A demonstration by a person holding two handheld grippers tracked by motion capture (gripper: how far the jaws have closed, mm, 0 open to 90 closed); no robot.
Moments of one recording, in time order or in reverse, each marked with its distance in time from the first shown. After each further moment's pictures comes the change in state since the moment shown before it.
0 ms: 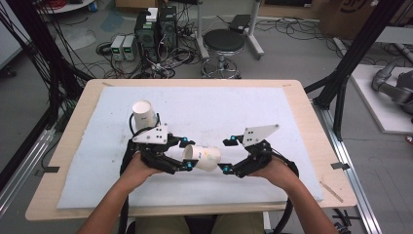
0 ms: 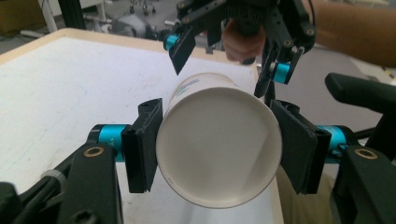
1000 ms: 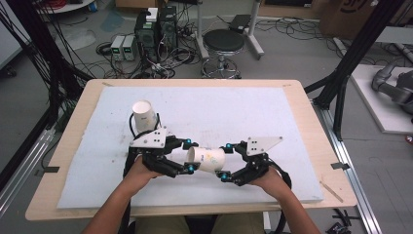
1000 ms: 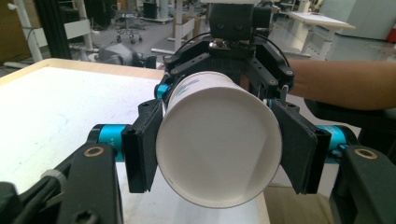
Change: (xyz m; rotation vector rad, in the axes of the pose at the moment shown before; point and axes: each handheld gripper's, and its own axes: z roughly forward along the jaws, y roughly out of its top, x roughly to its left) left arm -0.006 -0.004 0.004 -0.098 -0.074 0.033; right arm 0.008 -0.032 0.016 -0.219 0.105 0.051
